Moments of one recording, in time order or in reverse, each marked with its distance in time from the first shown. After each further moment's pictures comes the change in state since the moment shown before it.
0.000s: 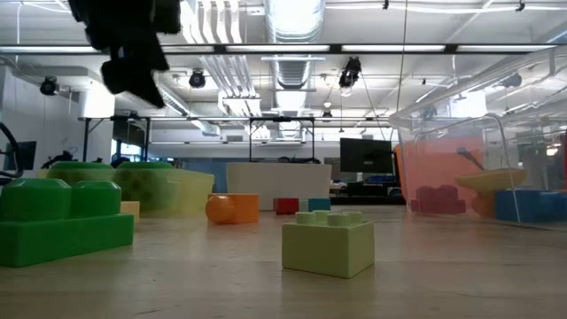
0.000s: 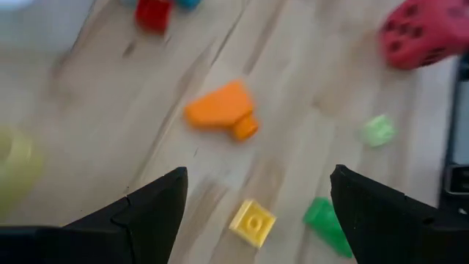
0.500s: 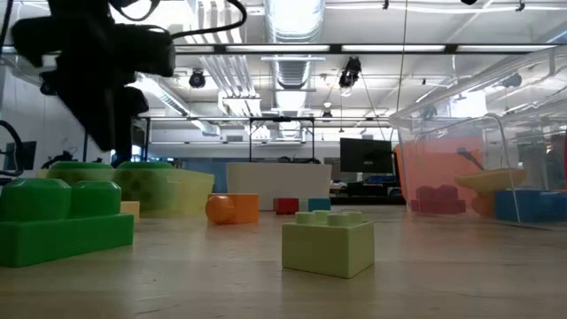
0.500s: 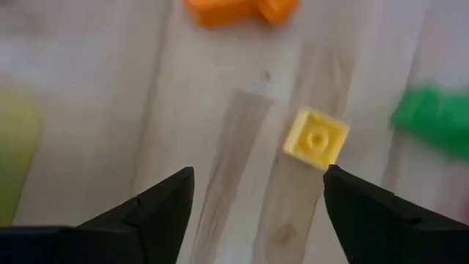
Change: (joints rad) left arm -0.065 0.214 0.001 -0.136 0.037 0.203; right arm 0.000 -0.001 -0.063 0.046 0.000 -0.015
